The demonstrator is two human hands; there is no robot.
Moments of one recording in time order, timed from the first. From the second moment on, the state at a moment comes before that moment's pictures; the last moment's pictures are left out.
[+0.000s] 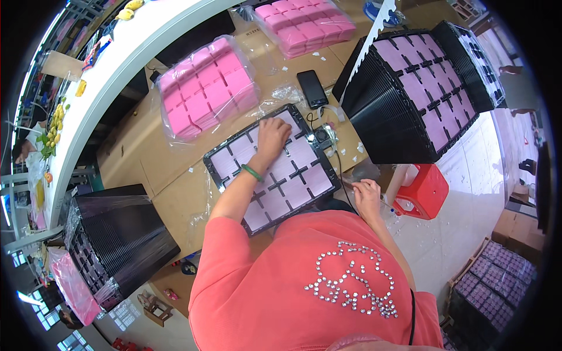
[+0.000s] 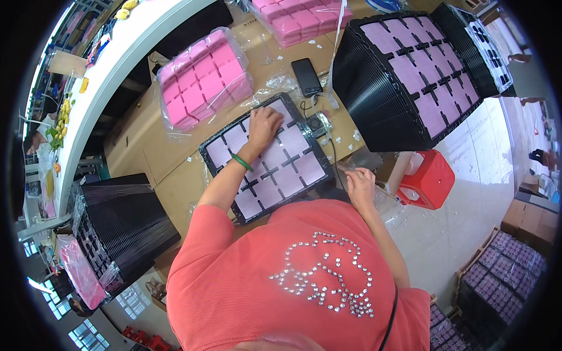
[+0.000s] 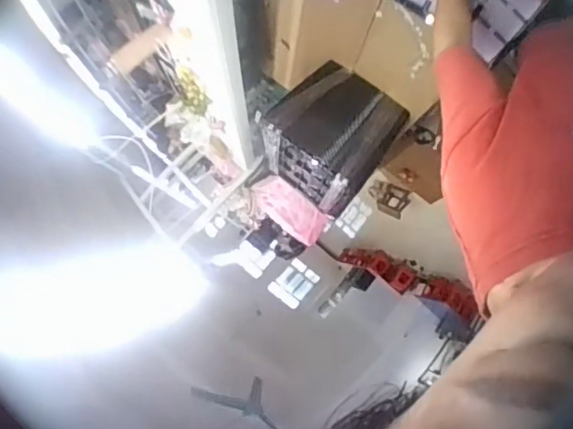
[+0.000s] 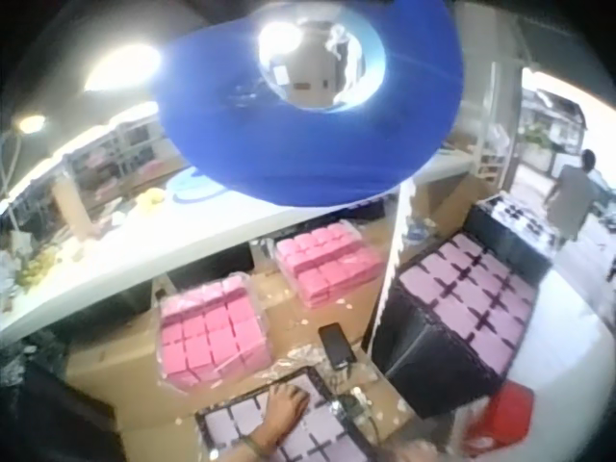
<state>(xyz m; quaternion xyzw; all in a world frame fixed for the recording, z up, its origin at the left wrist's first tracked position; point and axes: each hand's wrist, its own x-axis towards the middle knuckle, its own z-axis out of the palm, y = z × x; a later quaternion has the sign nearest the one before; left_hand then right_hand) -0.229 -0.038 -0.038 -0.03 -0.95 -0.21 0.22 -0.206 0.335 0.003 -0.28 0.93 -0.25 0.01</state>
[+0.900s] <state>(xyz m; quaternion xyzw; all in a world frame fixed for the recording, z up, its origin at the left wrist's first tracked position) -0.018 -0.102 -0.058 0.19 -0.97 -0.02 0.11 -0.321 0.062 -0.148 -0.54 0.81 -0.21 -0.10</state>
